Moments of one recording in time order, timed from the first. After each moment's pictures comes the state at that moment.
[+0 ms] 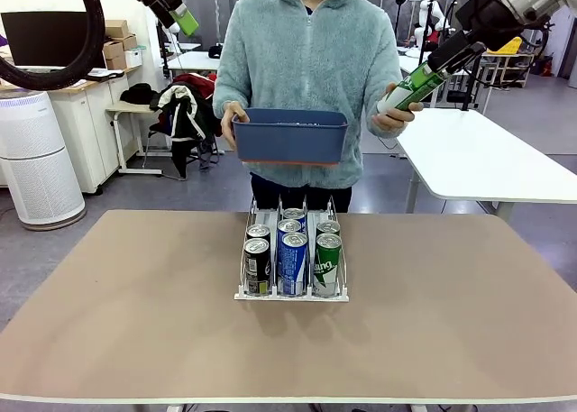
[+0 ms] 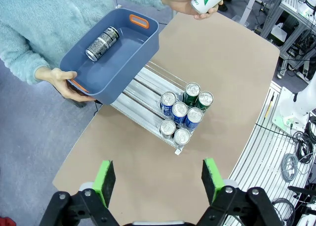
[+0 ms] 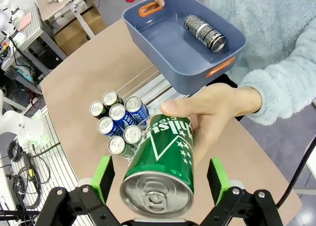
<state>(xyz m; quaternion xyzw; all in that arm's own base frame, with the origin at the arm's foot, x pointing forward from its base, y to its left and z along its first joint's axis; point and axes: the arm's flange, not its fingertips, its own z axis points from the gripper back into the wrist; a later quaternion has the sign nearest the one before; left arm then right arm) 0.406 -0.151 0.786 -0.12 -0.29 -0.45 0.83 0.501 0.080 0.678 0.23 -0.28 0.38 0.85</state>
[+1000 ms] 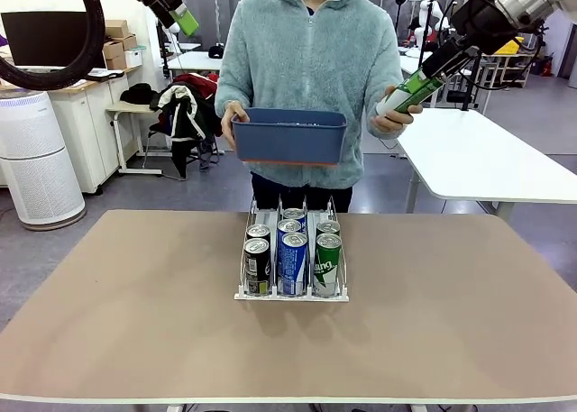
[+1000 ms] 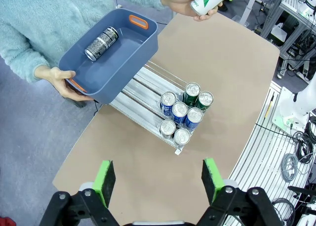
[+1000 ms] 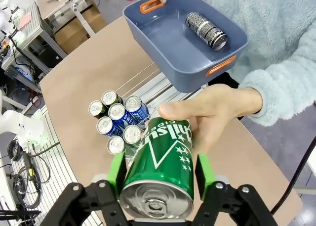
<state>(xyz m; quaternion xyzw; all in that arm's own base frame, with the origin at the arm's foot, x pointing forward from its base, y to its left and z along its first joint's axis) 0.406 -0.151 0.786 -0.12 -0.29 -0.45 0.83 0.506 0.084 0.673 0.23 -0.28 0.38 0.85</state>
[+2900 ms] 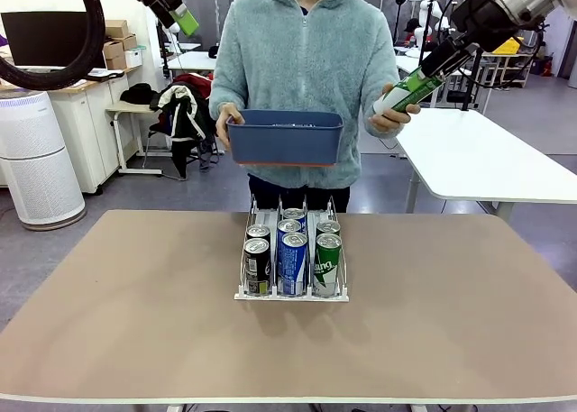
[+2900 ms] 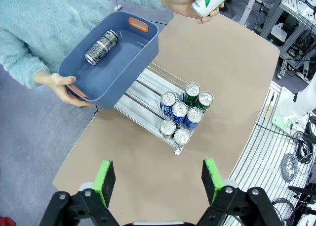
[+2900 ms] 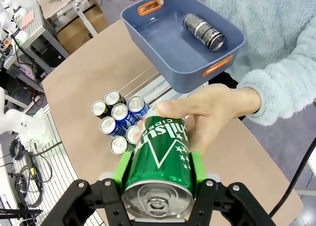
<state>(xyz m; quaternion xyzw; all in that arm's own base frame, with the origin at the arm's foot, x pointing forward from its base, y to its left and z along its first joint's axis) 0.406 -0.151 0.786 -0.12 -0.29 -0.45 0.83 0.504 0.086 0.677 0.23 -0.28 0.39 0.85</state>
